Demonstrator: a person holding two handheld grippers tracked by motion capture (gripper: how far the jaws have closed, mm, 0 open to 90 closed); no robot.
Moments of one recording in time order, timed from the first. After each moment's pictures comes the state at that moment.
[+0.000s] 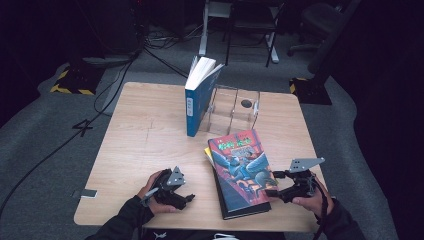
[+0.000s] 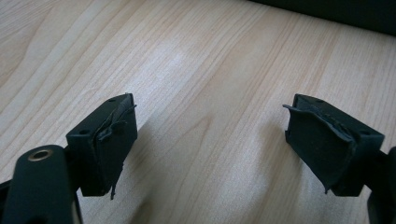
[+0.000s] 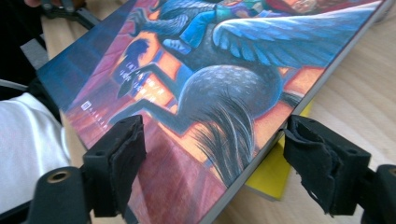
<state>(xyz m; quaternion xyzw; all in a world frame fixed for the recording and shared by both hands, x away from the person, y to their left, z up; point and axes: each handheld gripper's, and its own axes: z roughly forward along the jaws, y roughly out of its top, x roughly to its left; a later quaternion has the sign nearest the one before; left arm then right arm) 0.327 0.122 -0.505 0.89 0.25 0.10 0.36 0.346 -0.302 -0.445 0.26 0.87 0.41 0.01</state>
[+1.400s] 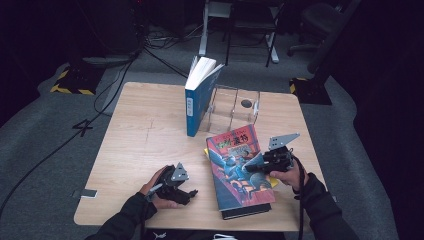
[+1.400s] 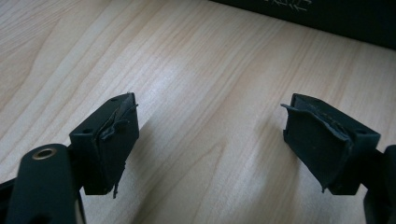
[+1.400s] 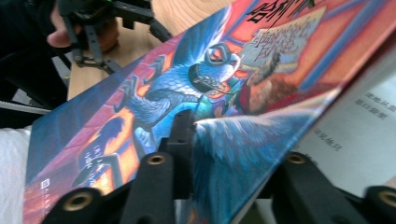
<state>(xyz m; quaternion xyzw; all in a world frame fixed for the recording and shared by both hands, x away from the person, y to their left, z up) 0.340 0.111 -0.504 0.89 0.28 0.10 0.36 0.416 -0.253 -0.441 0.19 0.87 0.45 -0.04</state>
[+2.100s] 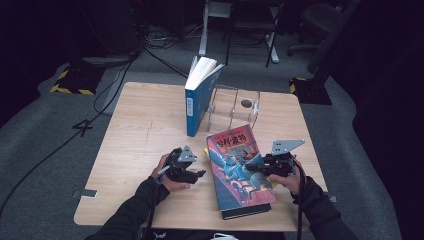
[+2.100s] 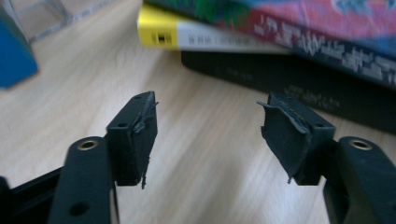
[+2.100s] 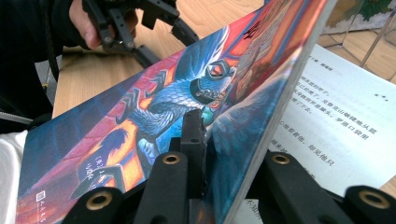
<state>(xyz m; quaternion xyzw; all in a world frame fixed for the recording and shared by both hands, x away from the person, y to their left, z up) 0.385 0.092 -0.476 0.87 0.26 0.12 0.40 0.398 -0.253 -0.436 0.18 0.86 0.48 0.03</state>
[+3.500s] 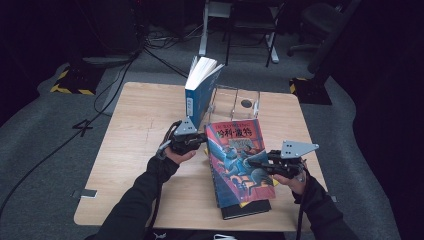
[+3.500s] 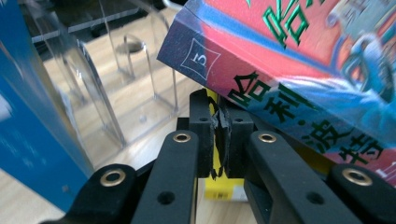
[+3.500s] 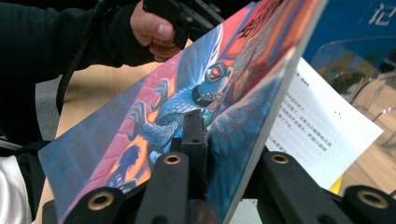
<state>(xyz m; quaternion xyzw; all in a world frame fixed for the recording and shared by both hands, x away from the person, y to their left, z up) 0.430 0.091 -0.415 0.81 0.23 0.14 0.52 0.377 -0.254 -0.403 0.12 0.82 0.54 0.10</state>
